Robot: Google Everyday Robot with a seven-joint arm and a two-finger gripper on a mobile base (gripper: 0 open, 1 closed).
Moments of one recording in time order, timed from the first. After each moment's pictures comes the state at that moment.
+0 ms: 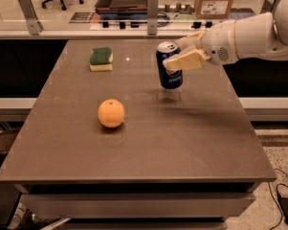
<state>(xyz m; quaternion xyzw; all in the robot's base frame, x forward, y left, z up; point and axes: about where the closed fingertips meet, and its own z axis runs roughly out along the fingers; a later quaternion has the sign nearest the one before) 0.607 -0.086 0.944 -0.50 0.68 0.24 0.47</state>
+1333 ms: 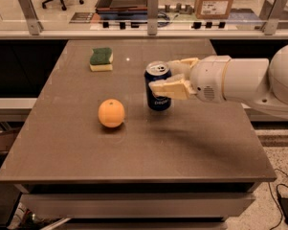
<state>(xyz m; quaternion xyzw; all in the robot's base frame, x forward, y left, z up) 0.536 -0.057 0.927 -0.43 0.70 0.22 0.53</state>
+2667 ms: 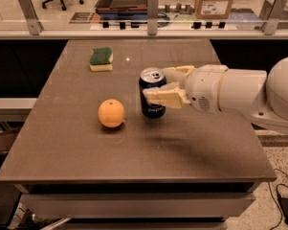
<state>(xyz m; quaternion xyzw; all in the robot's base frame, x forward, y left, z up) 0.512 -0.041 0.924 -0.41 0.70 0.23 0.54</state>
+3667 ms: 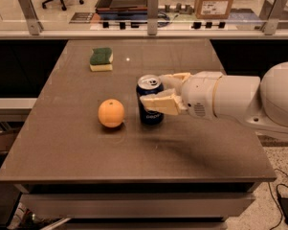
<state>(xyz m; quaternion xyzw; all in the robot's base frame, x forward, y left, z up) 0.505 -0.034 0.910 -0.41 0.71 0.23 0.52</state>
